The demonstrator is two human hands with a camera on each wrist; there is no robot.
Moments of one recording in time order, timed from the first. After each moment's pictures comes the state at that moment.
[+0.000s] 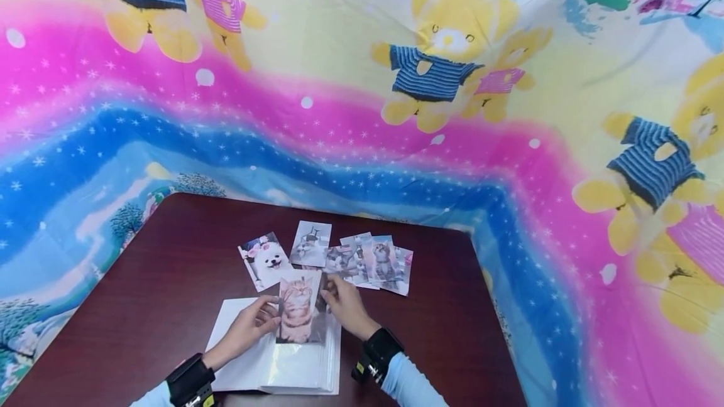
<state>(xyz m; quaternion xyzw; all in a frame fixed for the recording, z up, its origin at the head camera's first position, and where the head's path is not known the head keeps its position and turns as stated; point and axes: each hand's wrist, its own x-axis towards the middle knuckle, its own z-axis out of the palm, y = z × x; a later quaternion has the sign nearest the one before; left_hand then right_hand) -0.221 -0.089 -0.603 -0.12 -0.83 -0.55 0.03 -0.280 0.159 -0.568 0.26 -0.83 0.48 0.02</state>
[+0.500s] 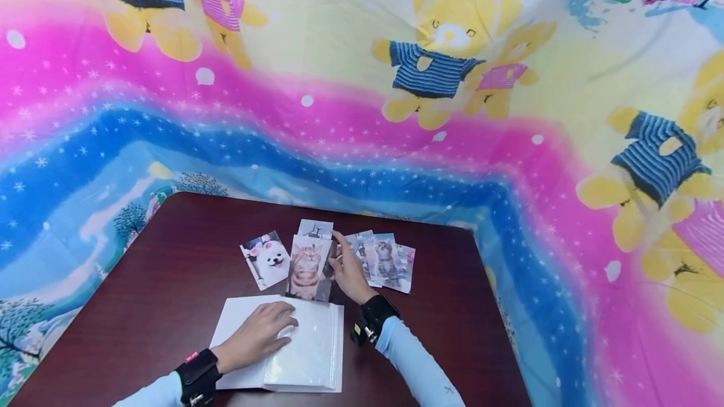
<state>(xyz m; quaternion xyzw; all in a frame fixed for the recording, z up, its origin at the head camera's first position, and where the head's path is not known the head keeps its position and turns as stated) -0.223 -0.088 -0.615 -0.39 -0.88 -0.20 0.19 -0.336 0.155 -0.556 0.26 -0.84 0.47 0.03</state>
